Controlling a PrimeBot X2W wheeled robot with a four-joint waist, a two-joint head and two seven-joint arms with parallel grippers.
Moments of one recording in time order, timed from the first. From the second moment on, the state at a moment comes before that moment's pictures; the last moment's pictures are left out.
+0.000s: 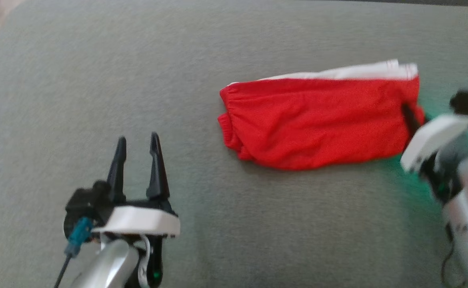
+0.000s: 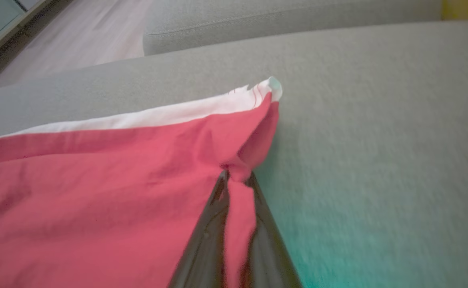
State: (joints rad) left arm -0.25 0.31 -0.62 0.01 -0.75 0.41 -0.25; right arm -0.59 -0.32 0.20 0.72 0.49 0.12 0.21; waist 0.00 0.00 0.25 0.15
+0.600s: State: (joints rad) left arm -0.18 0.32 -0.66 -0.01 -0.76 0.42 -0.22; right arm -0.33 -0.12 -0.01 0.47 0.28 0.12 0.22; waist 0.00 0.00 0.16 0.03
